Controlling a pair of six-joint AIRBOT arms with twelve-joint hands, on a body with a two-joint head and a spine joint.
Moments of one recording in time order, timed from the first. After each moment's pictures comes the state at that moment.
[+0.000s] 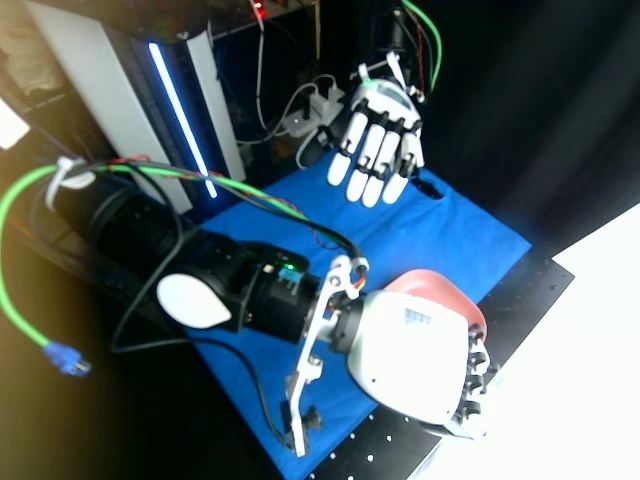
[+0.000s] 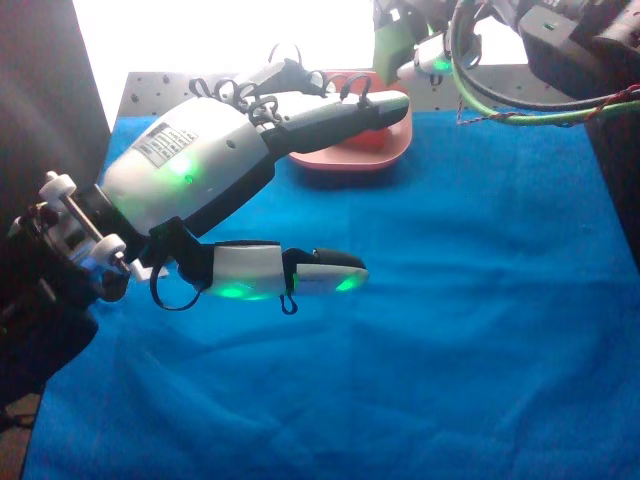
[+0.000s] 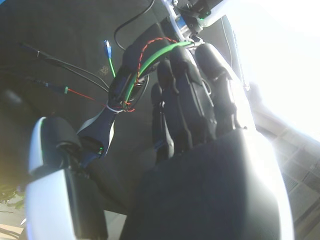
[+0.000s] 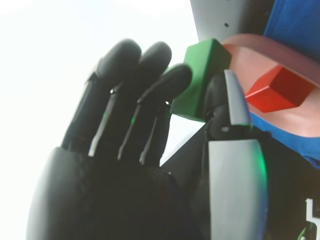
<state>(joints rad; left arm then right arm) 0.84 -1.16 1.15 0.10 -1.16 0.93 -0.42 -1.61 1.99 -0.28 0.31 -0.64</state>
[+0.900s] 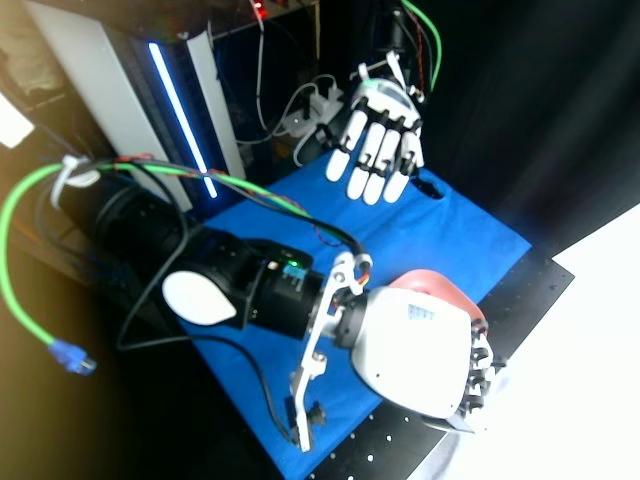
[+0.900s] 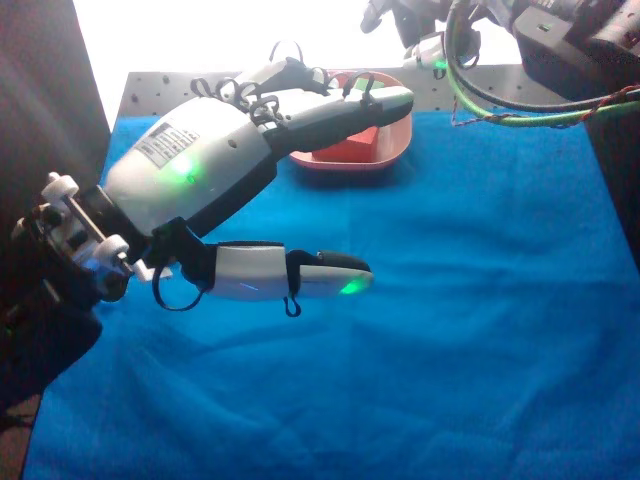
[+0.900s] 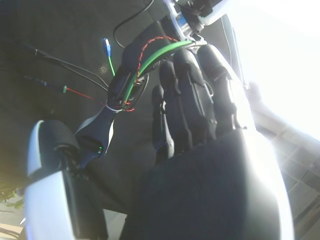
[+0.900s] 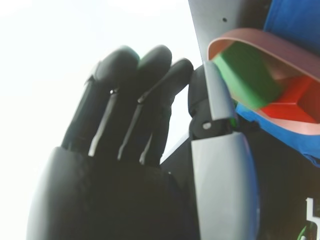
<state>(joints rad) 0.84 -1.17 1.15 0.10 -1.16 0.93 -0.42 -1.62 1.98 -0.28 0.31 -0.64</state>
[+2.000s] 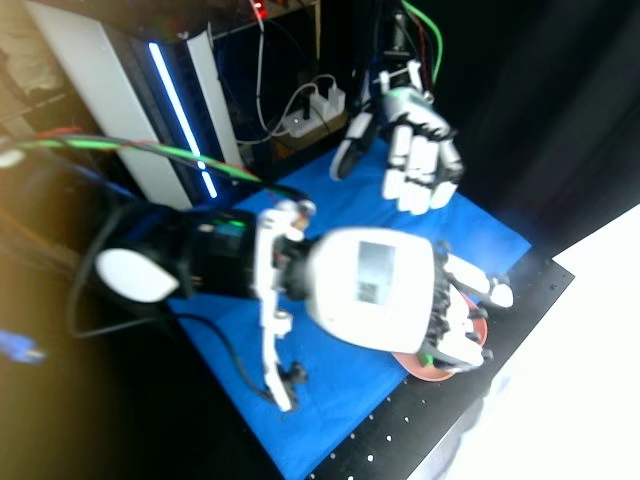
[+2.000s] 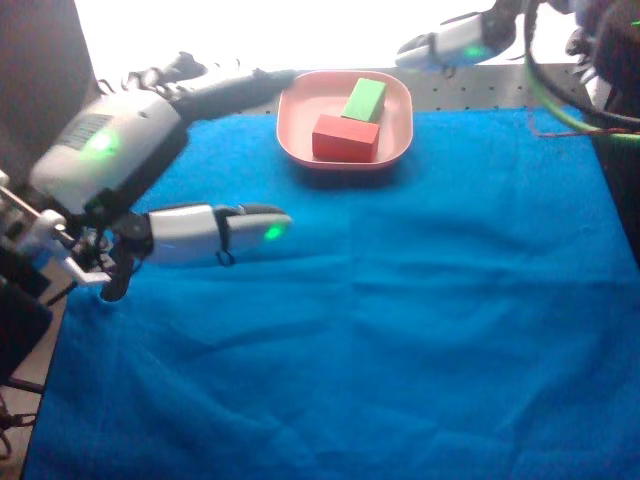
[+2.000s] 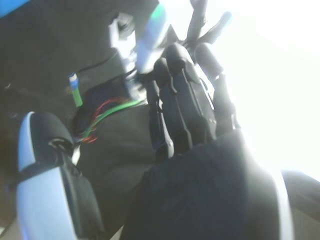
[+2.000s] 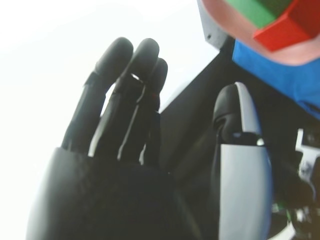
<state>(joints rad) 0.92 -1.13 1.18 -0.18 -1.21 0.96 -0.41 -1.33 1.60 -0.21 0.52 -0.64</state>
